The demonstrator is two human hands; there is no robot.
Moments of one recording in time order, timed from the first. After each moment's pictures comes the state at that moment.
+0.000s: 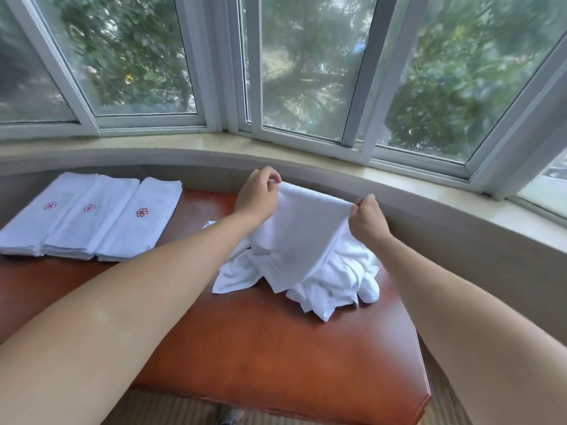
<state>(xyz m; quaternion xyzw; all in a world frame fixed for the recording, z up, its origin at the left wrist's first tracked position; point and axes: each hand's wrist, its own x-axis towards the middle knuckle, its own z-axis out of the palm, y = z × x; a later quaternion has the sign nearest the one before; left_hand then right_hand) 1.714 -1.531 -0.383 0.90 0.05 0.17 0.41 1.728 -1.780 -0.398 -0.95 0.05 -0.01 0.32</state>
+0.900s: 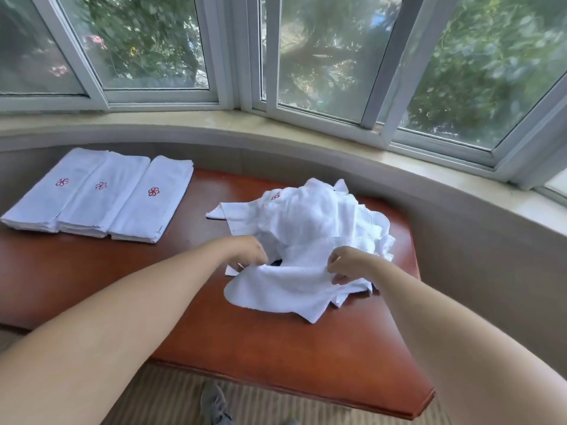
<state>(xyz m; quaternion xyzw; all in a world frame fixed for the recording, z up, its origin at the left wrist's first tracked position) 1.645 -1.463 -0.464 0.87 0.07 -0.38 0.32 1.682 -1.741 -0.481 -0.88 0.04 0.38 0.27</state>
